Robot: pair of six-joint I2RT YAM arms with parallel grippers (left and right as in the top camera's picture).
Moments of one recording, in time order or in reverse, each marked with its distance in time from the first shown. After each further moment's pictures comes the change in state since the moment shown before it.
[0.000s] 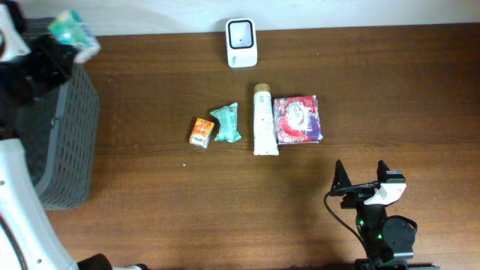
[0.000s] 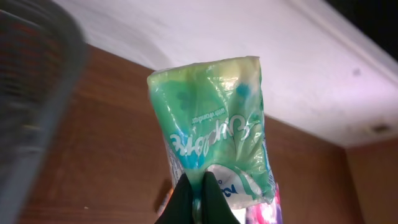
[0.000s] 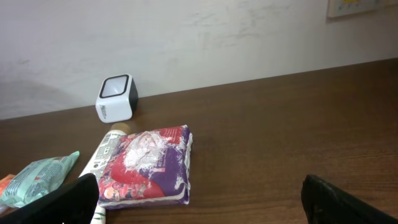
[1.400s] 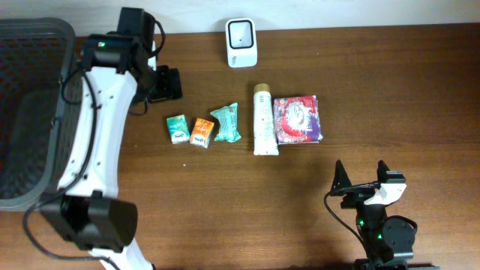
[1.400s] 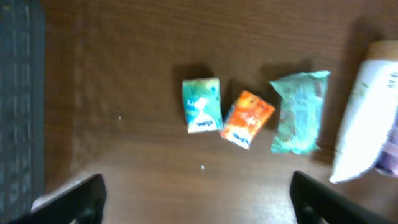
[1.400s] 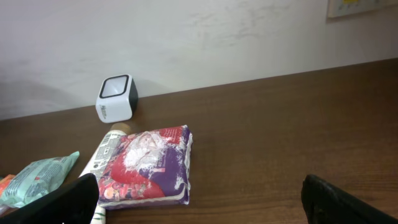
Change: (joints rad) left arm -0.456 0.344 -0.014 -0.259 -0.575 -0.024; right arm 0.000 -0.001 0.000 0.000 0.000 0.000
